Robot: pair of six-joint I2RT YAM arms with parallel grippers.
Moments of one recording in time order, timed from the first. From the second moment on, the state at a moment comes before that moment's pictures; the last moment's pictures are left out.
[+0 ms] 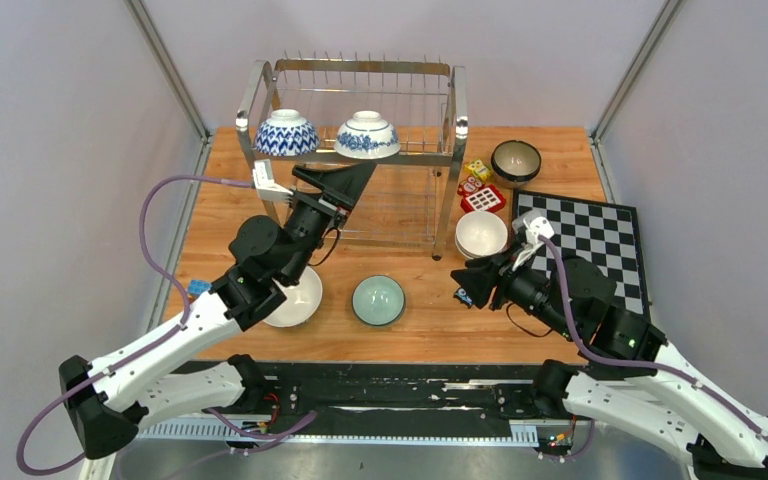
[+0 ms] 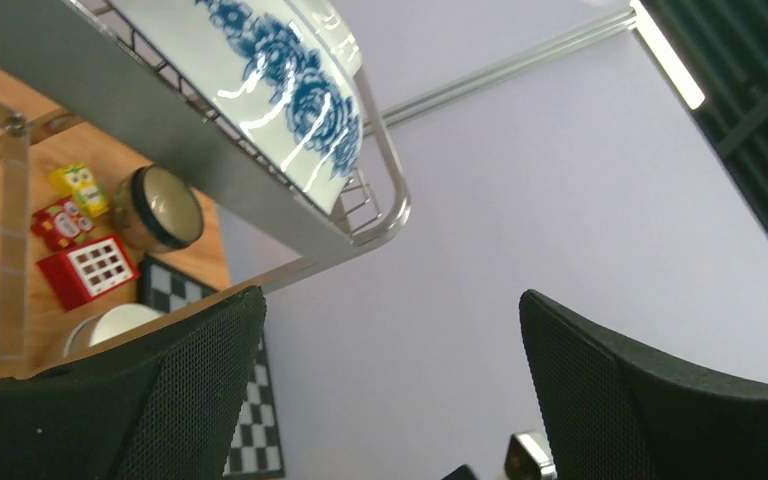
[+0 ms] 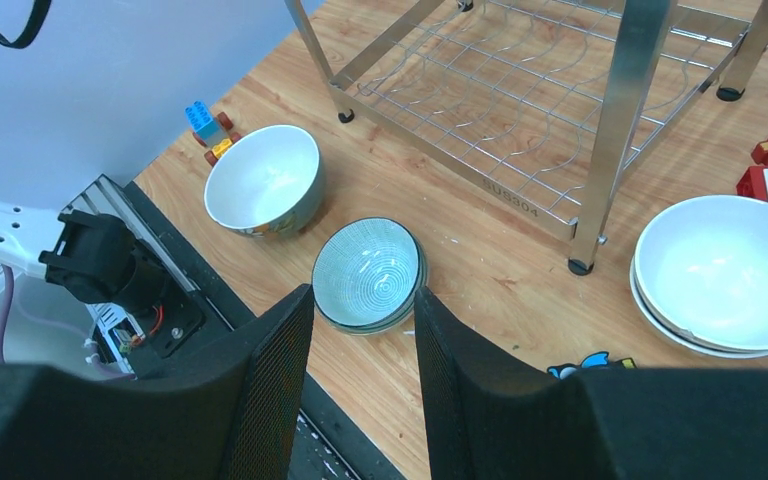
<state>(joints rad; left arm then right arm) -0.85 0.94 0.88 0.29 -0.40 -1.12 0.96 0.56 0.85 -0.44 0.14 0.32</state>
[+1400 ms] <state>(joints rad) -0.84 1.13 0.83 0.73 -0.51 -1.12 0.96 0.40 0.72 -0.45 0.22 0.32</state>
